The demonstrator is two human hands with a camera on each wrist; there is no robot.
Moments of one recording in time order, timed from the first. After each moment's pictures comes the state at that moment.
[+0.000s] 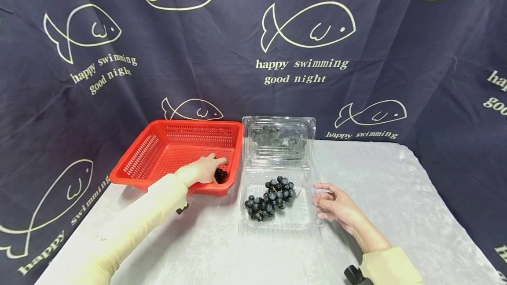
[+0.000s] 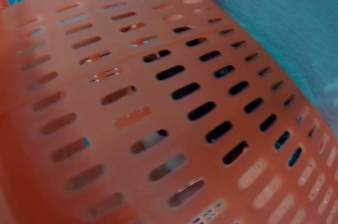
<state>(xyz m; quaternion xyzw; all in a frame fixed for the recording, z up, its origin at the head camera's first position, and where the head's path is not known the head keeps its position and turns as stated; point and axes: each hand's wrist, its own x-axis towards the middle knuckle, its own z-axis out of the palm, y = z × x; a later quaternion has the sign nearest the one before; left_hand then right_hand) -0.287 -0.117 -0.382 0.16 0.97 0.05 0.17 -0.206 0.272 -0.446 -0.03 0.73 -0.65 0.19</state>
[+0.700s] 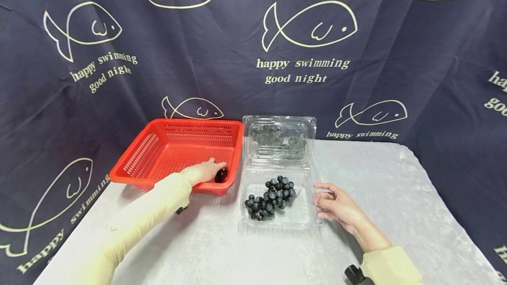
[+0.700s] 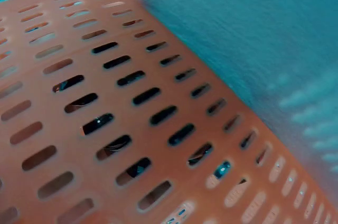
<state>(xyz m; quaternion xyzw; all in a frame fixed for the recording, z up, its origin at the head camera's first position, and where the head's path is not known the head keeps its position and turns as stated) -0.294 -0.124 -0.402 0.10 0.96 0.10 0.23 -0.207 0.272 -0.446 -0.03 0.73 -0.66 0.20</state>
